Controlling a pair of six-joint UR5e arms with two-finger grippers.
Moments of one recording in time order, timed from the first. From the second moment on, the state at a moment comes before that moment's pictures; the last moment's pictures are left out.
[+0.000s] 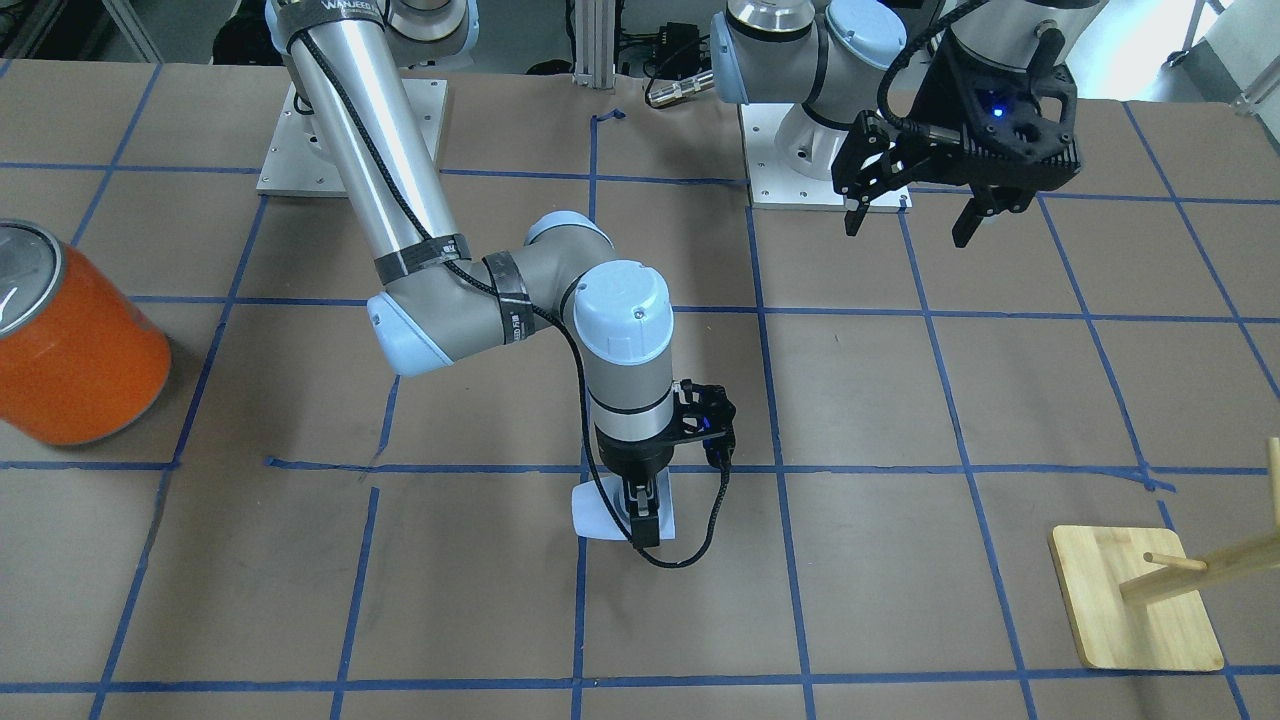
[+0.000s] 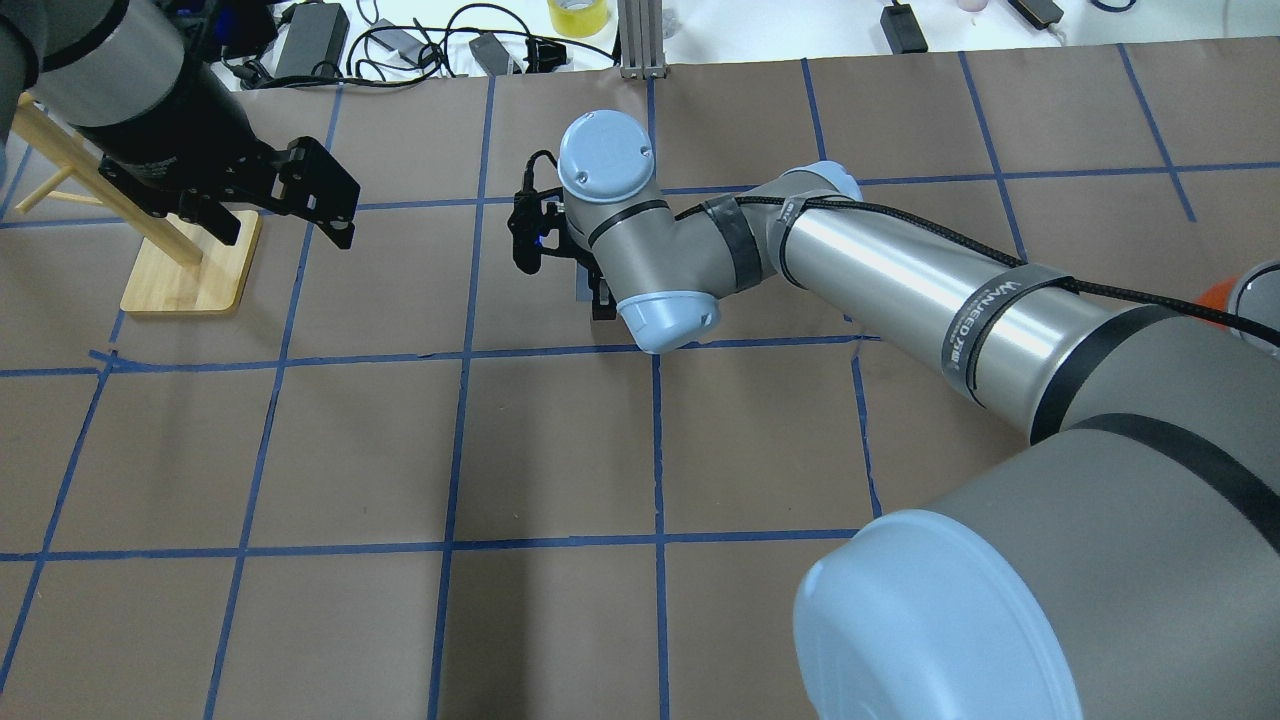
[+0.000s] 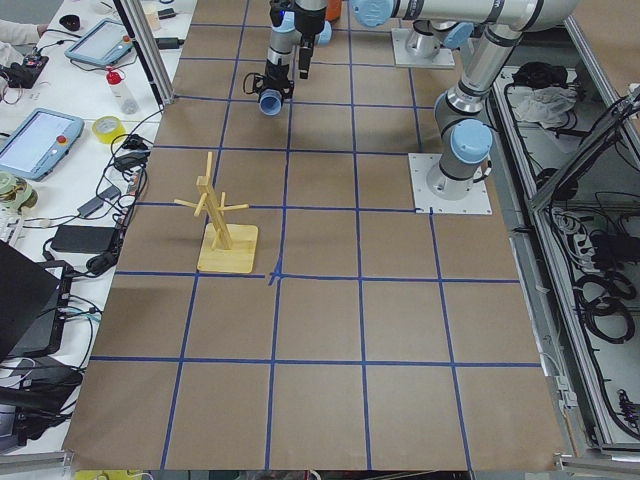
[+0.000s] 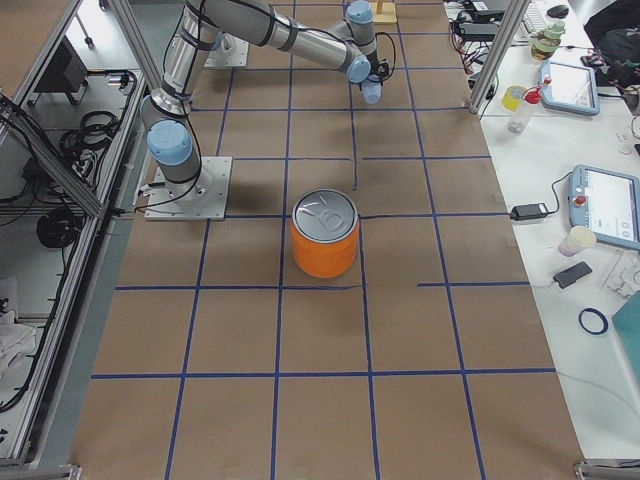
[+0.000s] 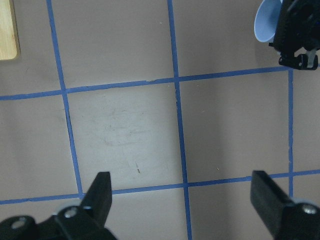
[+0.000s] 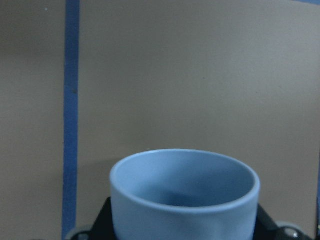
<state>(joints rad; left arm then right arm) -1.51 -1.49 -1.59 -1.55 1.55 0.15 2.01 -0.92 1.52 -2.44 -1.58 -1.21</state>
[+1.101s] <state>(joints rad) -1.51 -1.49 -1.59 -1.55 1.55 0.15 2.02 -0.95 1.56 -2.44 -1.54 -1.26</state>
